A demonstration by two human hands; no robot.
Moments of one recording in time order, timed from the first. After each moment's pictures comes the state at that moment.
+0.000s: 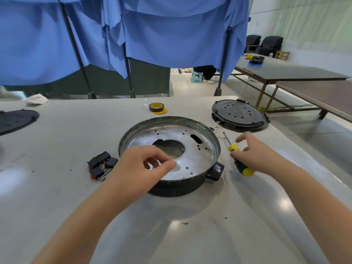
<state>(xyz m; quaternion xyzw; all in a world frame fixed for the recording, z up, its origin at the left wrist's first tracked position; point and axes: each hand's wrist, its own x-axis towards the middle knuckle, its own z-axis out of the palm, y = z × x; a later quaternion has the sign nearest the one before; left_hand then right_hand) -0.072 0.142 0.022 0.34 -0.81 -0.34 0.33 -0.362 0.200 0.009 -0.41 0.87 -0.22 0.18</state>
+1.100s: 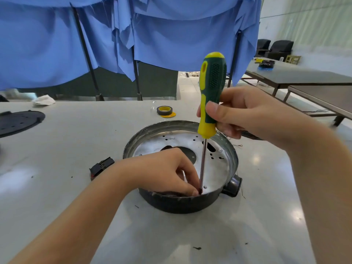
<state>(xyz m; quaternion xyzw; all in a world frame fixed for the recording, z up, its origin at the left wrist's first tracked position) -0.109 0.100 0.047 0.22 -0.91 -0.36 -0.03 -0.283 0.184 0.119 -0.69 0.52 -0.40 0.30</state>
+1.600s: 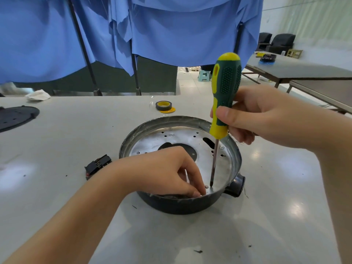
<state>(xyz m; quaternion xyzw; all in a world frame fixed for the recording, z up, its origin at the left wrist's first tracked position) -0.113 0.102 0.045 0.22 -0.90 -0.37 -0.03 -0.298 0.186 0.113 -0.71 0.57 -0.33 0.24</state>
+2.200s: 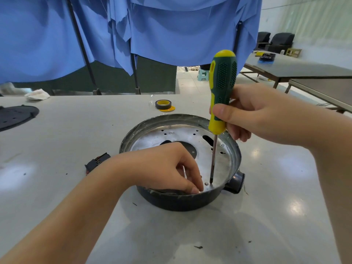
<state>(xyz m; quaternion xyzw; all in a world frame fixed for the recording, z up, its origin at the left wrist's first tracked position) -0.111 0.100 0.047 0.23 -0.90 -0.37 -0.04 -0.296 0.183 0.109 -0.71 0.61 -0.30 0.17</state>
